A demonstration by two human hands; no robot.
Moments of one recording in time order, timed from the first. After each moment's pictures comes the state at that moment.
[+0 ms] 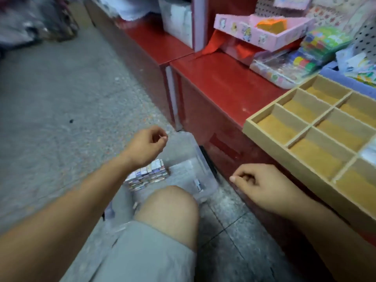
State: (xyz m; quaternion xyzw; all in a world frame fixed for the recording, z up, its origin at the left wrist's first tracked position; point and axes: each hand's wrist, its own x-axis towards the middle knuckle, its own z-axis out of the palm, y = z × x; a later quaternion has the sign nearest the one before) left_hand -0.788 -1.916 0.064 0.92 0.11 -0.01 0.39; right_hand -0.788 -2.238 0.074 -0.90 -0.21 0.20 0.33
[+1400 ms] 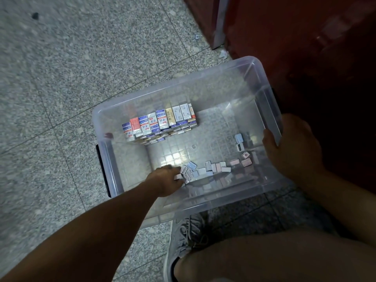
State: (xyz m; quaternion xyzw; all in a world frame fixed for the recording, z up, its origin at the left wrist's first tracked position) left_hand -0.878 -1.812 -0.304 0.87 0.13 -0.43 0.20; right_hand -0.695 -2.092 -0.180 -0.98 -0.16 0.07 0.13
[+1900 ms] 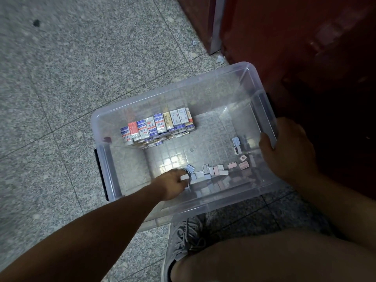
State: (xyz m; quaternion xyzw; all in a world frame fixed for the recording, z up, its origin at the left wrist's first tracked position) left_hand -0.867 -1.830 -0.299 0.84 0.15 -0.42 0.29; right_hand -0.695 -2.093 -0.177 -0.97 -0.16 0.06 0.17
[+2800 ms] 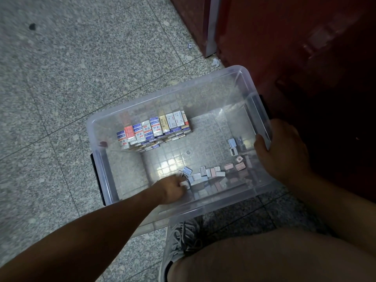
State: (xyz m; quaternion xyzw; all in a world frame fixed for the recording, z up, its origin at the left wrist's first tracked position) left_hand -0.858 -1.845 -0.277 0.81 0.15 -0.47 0.31; right_hand -0.691 -2.095 -0.182 -0.97 -0.17 0.05 0.16
